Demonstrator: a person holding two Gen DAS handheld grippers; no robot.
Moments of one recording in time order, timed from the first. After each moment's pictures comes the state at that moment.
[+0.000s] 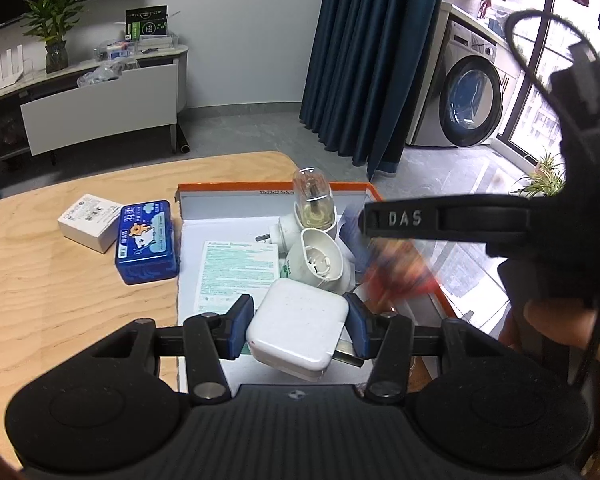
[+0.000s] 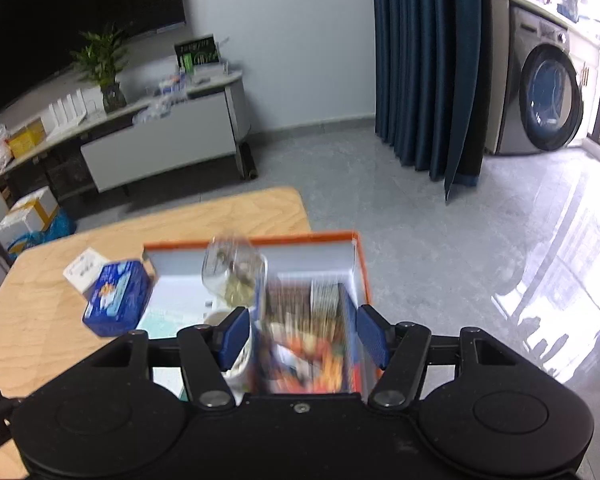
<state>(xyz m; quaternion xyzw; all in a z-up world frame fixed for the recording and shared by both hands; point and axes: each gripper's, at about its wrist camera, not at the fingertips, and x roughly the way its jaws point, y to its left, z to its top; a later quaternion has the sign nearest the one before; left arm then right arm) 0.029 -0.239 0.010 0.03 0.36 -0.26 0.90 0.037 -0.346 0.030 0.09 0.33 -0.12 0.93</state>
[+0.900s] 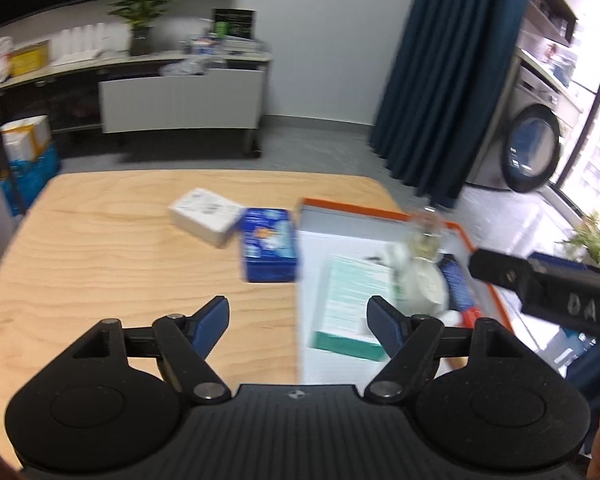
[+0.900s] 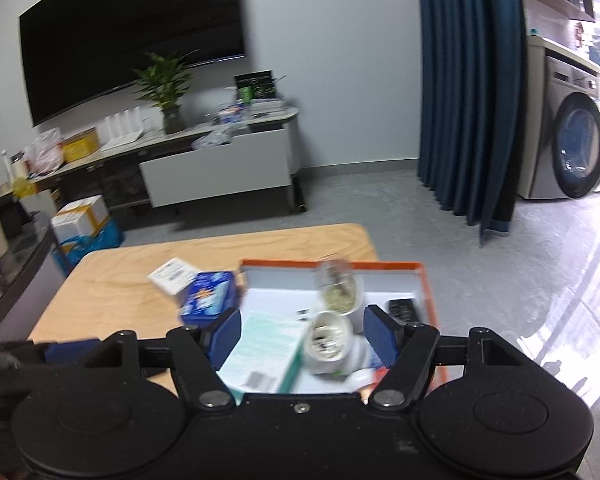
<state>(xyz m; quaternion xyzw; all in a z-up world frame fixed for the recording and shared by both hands) 0.033 -0.147 0.036 -0.02 0.35 -0.16 0.92 -0.010 -0.267 0.074 0.06 0.29 -0.06 0.95</state>
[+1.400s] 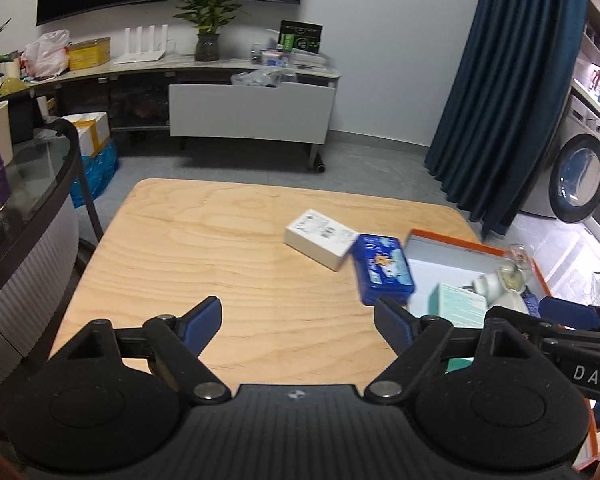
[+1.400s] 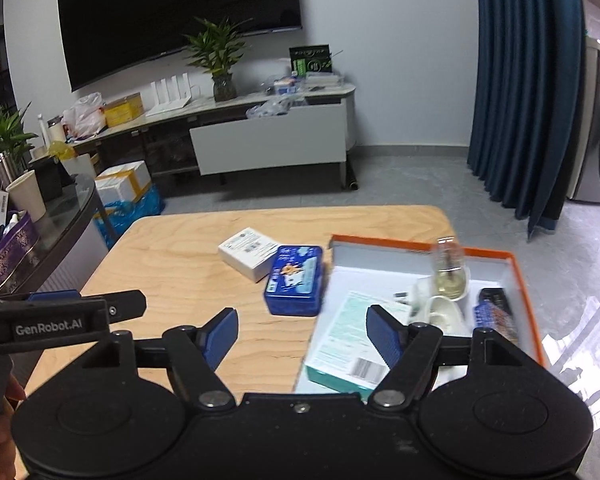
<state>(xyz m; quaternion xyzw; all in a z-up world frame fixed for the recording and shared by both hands) 0.051 -0.065 0.049 -0.03 0.35 -0.09 0.93 0.022 -0.199 0.065 0.05 0.33 0.00 0.94</state>
